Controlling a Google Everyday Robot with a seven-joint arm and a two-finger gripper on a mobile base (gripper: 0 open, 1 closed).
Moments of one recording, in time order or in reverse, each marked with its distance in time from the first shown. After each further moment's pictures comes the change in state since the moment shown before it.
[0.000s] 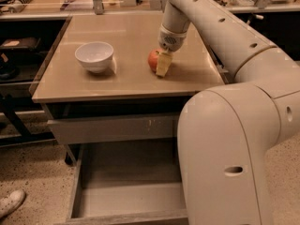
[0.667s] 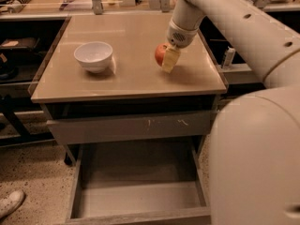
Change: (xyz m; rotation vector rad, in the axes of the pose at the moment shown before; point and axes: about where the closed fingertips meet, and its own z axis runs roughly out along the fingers) arm 0.015 0.006 -0.032 0.099 -0.052 0.084
